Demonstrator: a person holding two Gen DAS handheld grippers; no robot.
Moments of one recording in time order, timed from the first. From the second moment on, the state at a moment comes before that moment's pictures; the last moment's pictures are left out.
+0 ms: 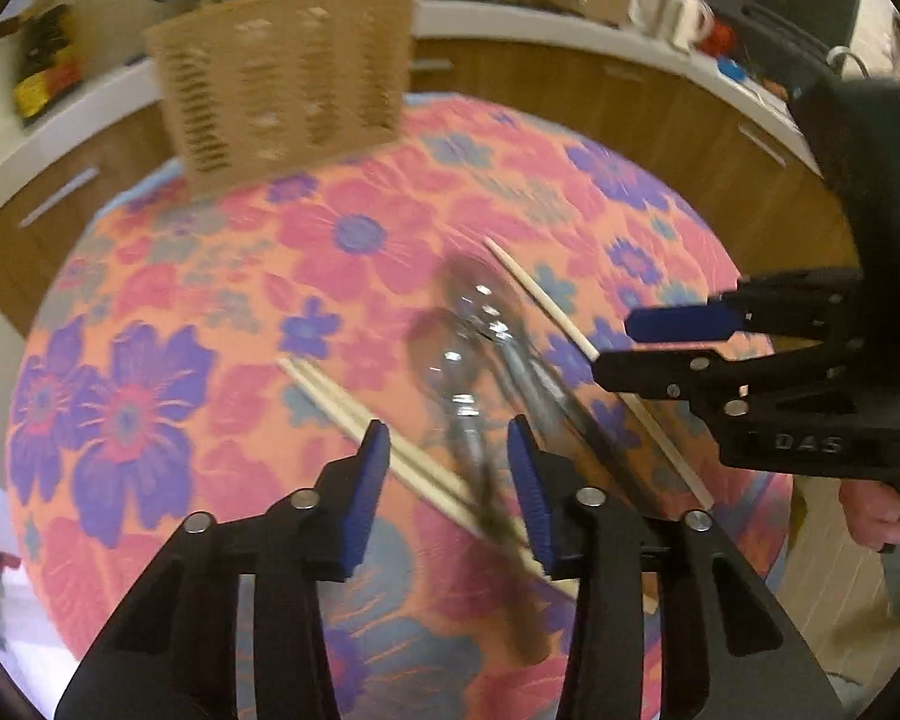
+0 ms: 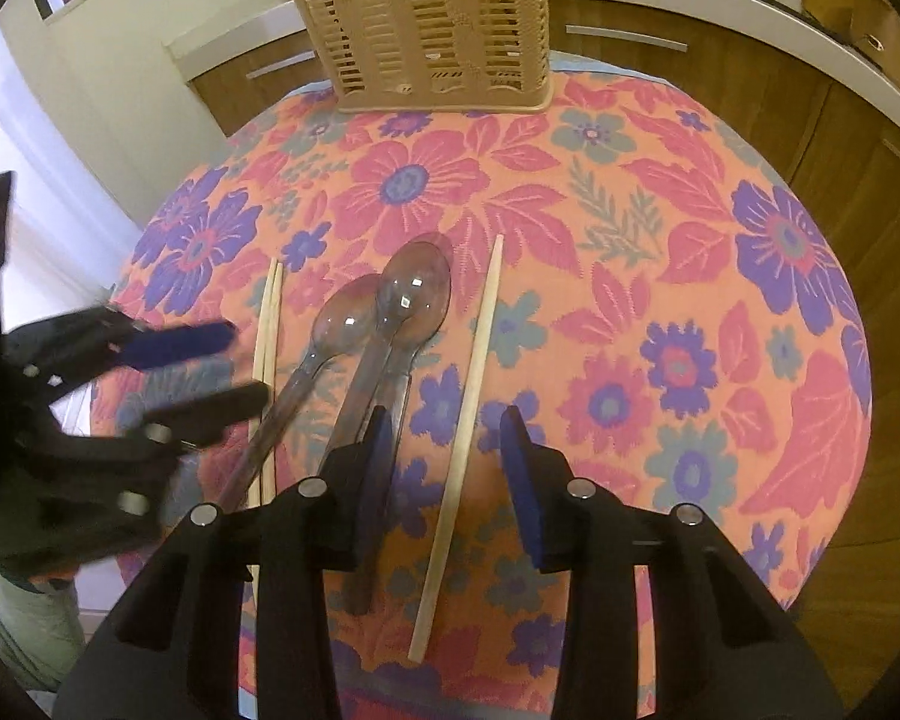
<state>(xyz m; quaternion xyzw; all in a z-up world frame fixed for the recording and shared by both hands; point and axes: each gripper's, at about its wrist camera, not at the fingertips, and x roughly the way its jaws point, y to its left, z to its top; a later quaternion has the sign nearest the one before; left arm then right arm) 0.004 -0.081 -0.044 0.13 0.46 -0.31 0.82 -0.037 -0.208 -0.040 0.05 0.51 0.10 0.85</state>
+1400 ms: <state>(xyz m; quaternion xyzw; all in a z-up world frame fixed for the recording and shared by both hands) 0.044 -0.013 -0.033 0.02 0.47 -0.25 0.85 0.038 -0.151 -0.053 0.02 0.60 0.14 0.79</state>
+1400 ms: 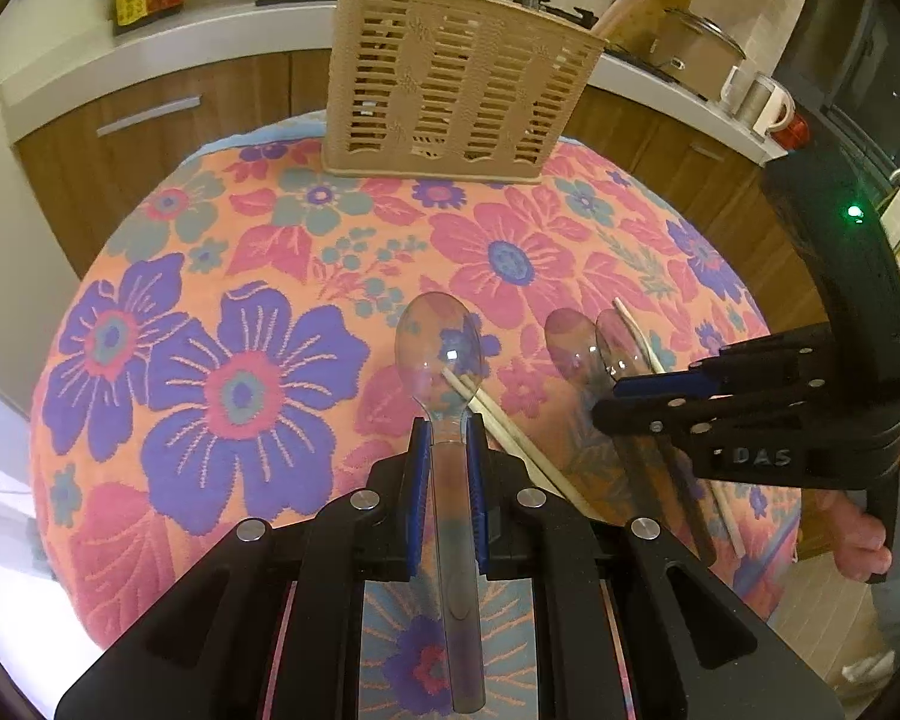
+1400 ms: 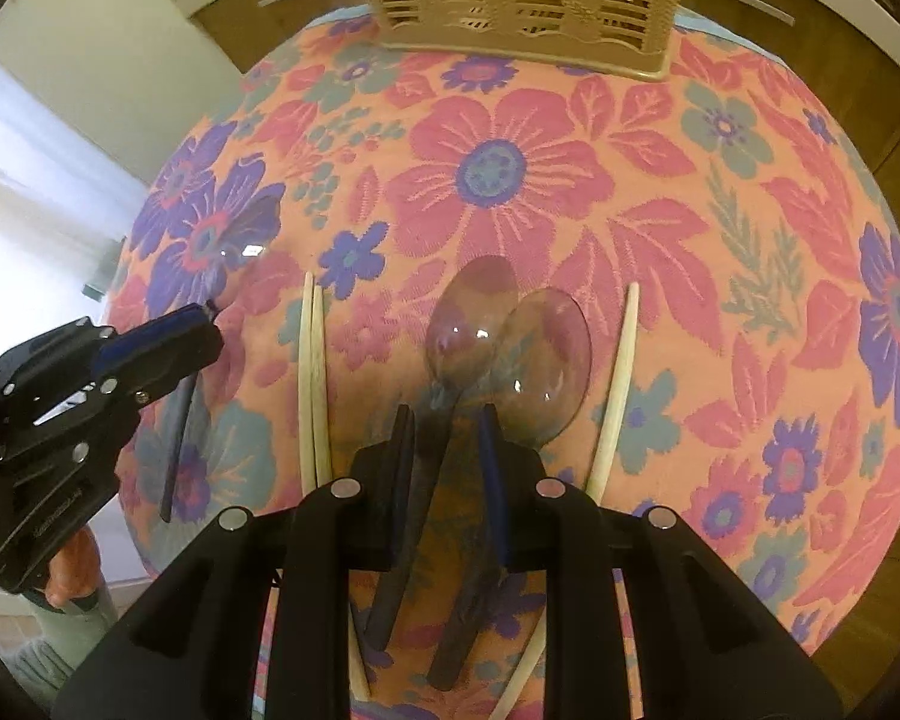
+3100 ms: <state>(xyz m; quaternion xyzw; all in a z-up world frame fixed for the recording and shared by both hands) 0.203 -0.085 0.136 -0.09 0.11 -0.26 0.95 0.171 -0.242 0.144 0.14 0.11 0.03 0.98</state>
